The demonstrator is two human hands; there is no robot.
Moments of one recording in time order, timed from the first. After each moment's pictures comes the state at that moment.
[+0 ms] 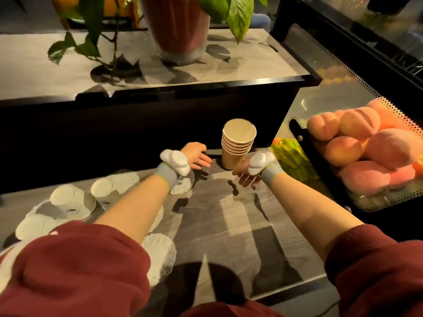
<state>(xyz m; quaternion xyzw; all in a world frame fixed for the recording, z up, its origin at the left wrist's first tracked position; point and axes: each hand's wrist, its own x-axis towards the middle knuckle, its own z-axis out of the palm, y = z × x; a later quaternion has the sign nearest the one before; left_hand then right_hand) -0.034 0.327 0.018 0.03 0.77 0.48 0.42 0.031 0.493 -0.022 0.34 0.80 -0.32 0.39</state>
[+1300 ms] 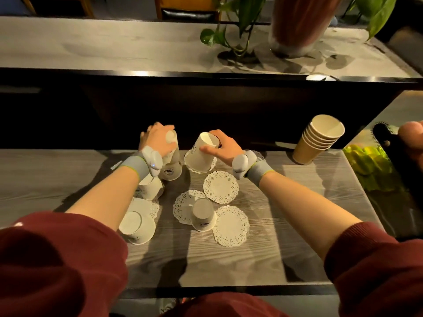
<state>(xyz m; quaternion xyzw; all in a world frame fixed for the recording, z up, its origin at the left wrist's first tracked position) -0.074 0.024 0.008 0.07 0.99 0.13 0.04 -0.006 0.223 0.009 -0.01 0.87 -0.49 0.07</state>
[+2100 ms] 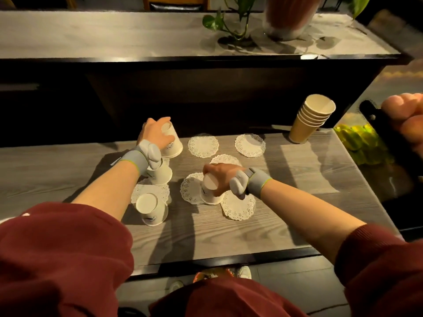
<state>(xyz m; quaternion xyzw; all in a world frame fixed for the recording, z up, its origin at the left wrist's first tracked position) -0.050 -0.015 0.006 0.06 0.96 0.25 0.06 0.073 0.180 -0.009 -0.12 0.94 -0.16 0.29</state>
